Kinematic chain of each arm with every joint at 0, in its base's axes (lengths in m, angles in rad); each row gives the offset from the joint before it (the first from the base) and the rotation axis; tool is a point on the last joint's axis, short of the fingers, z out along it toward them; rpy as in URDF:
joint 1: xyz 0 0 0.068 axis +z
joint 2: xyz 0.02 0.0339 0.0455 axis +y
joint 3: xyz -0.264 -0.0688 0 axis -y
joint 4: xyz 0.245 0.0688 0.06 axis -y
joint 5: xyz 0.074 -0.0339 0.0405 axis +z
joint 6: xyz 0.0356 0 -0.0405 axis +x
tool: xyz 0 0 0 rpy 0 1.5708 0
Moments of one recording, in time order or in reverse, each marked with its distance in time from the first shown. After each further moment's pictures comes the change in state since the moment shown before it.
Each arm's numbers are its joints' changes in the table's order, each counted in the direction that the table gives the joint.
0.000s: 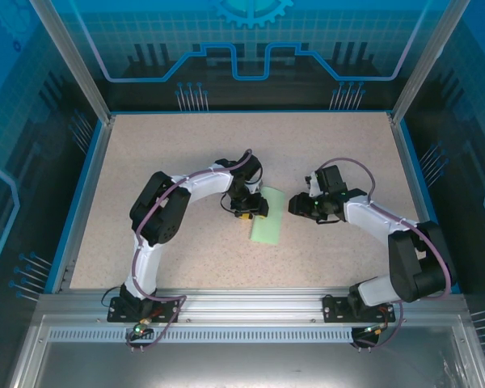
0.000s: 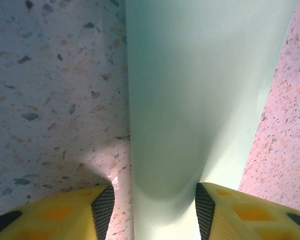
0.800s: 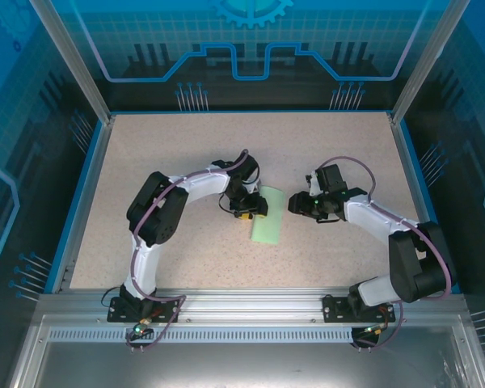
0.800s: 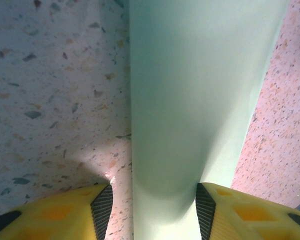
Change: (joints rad) left arm 0.013 -0.018 -0.039 0.049 -0.036 -0.027; right arm -0.001 -0.009 0.007 -0.020 -0.032 -0.004
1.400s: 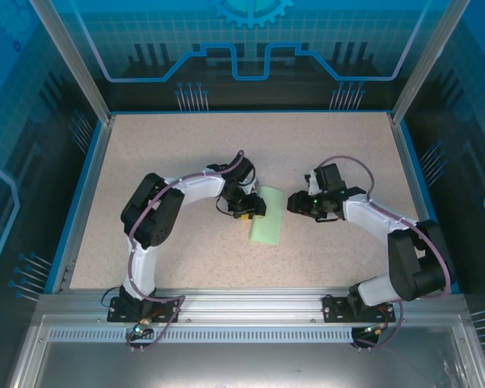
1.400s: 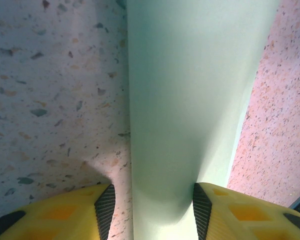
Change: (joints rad) left arm 0.016 -0.051 -0.097 0.115 -0.030 -0.008; right arm 0.006 0.008 0.011 0.001 0.001 0.003
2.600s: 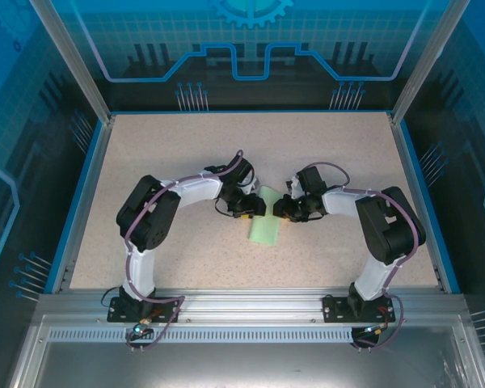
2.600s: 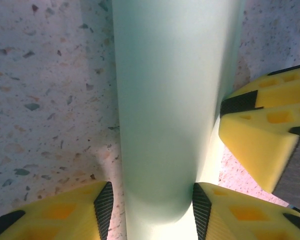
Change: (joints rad) left arm -0.001 -0.044 -0.053 0.056 0.005 0.017; right arm 0.061 0.310 0.056 0.188 0.183 0.075
